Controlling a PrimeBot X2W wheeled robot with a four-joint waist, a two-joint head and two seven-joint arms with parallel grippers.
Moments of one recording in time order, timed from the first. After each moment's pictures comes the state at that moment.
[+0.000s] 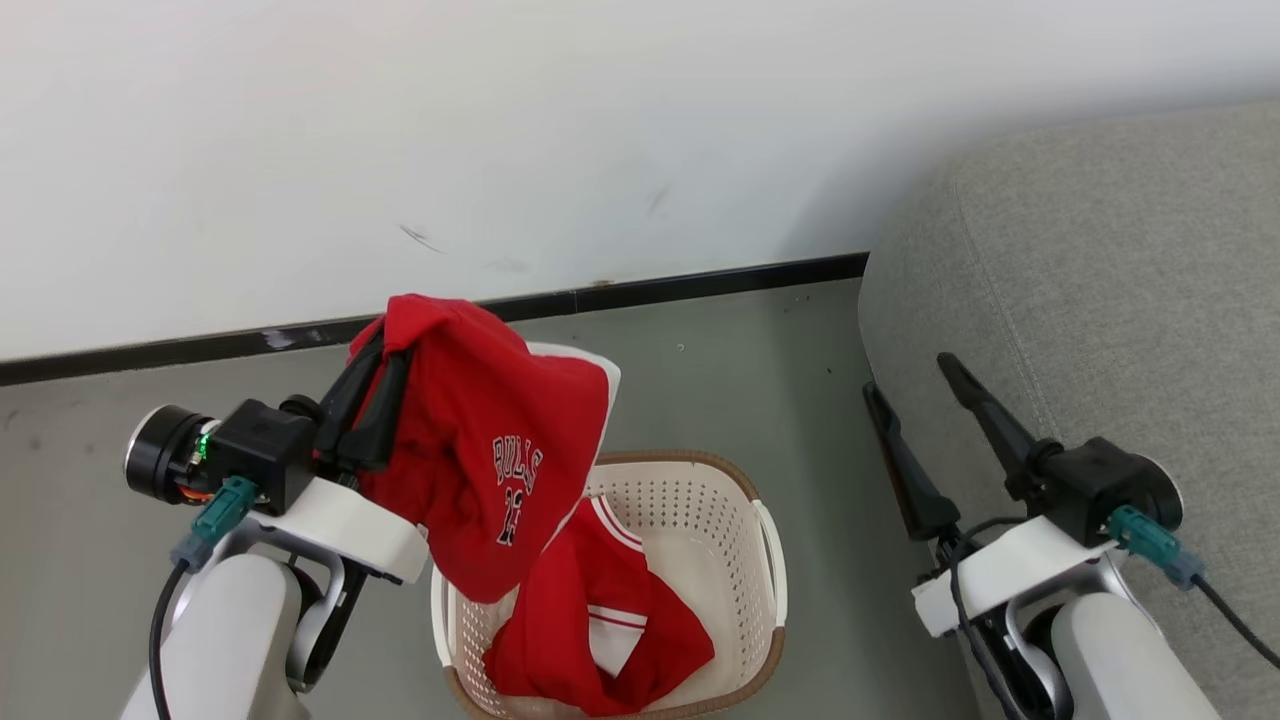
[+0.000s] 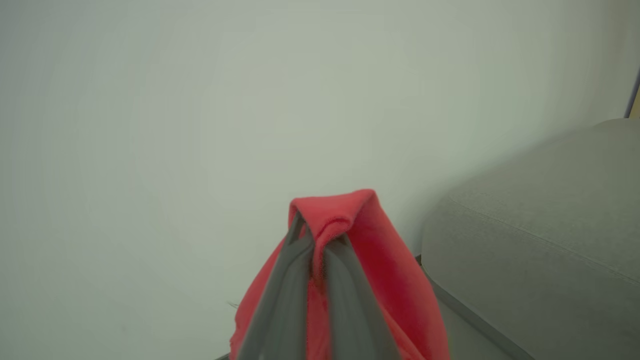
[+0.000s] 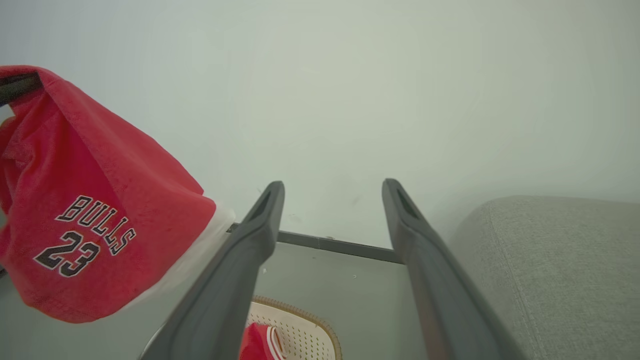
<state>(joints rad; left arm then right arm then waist) -0.38 0.19 -0.27 0.13 -0.27 -0.04 -0.20 -0.20 -0.05 0.13 0.10 0.05 0.13 -0.26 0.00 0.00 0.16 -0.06</state>
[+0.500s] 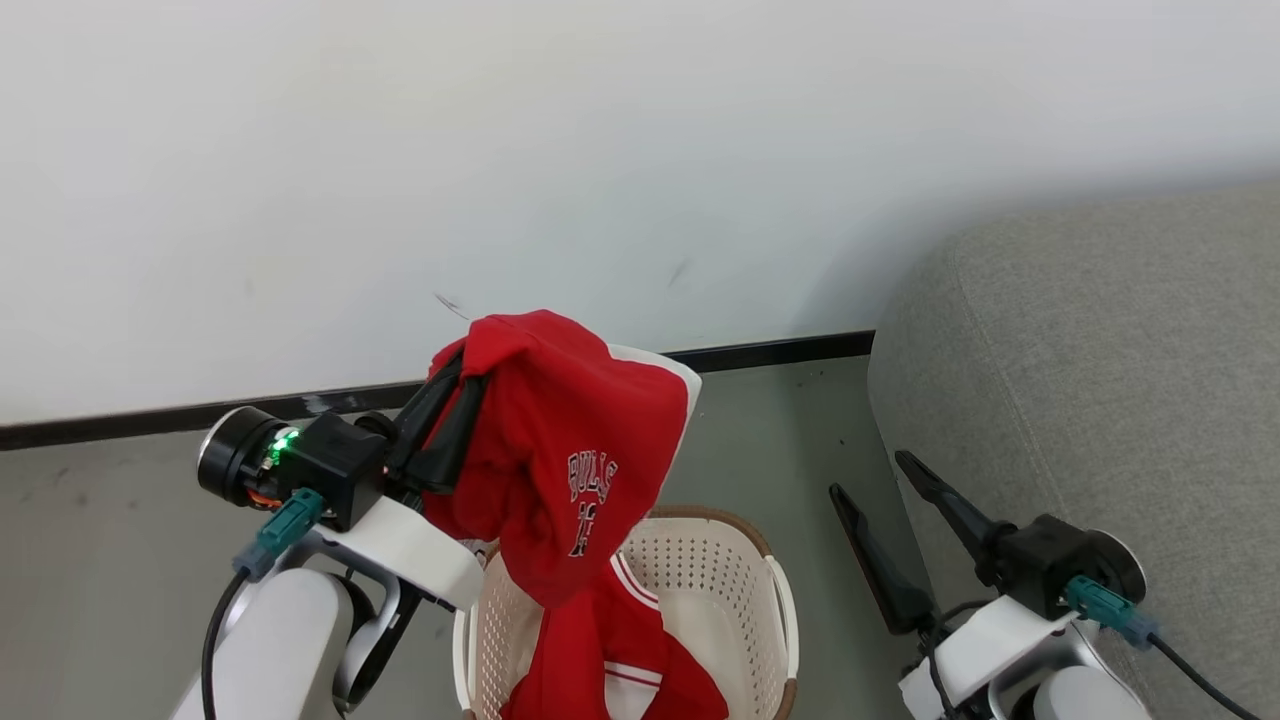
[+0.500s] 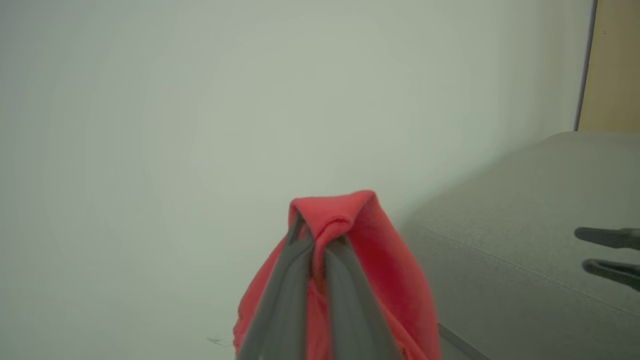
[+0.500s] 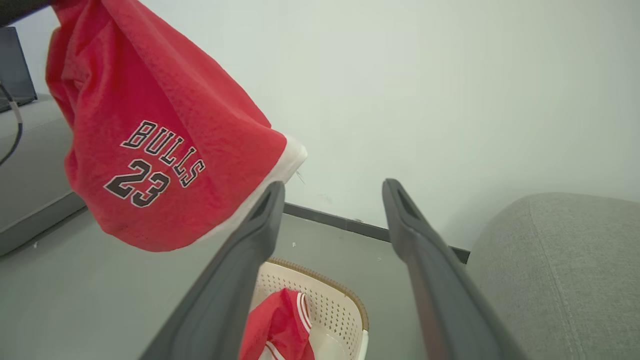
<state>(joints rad) -0.36 0.17 -0.34 0.08 -0.28 -0.07 -0.15 -0.12 -0.12 0.28 0.12 0.08 0.13 -0.26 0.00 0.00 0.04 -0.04</state>
